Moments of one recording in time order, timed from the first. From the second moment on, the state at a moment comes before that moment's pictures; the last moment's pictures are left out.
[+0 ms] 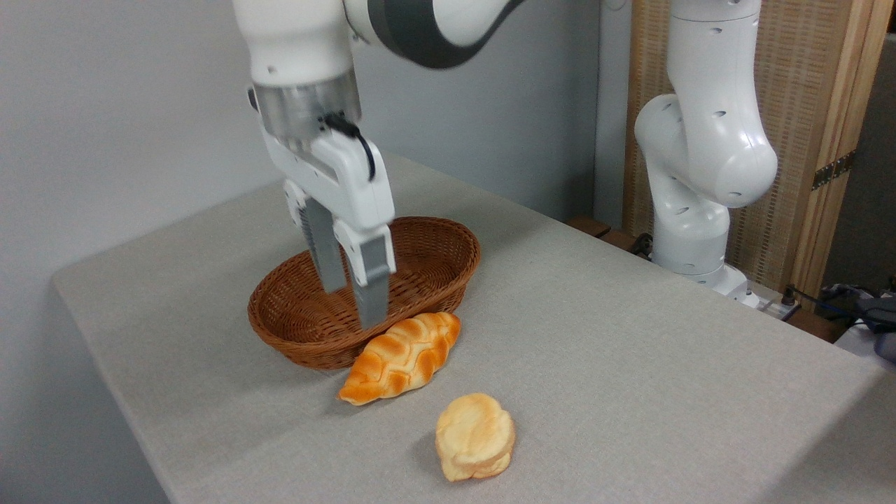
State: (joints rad) arm -0.40 0.01 0.33 -1.74 -0.02 1.81 0.79
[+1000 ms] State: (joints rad) arm -0.16 0.01 0.05 -1.64 -0.05 1.81 0.76
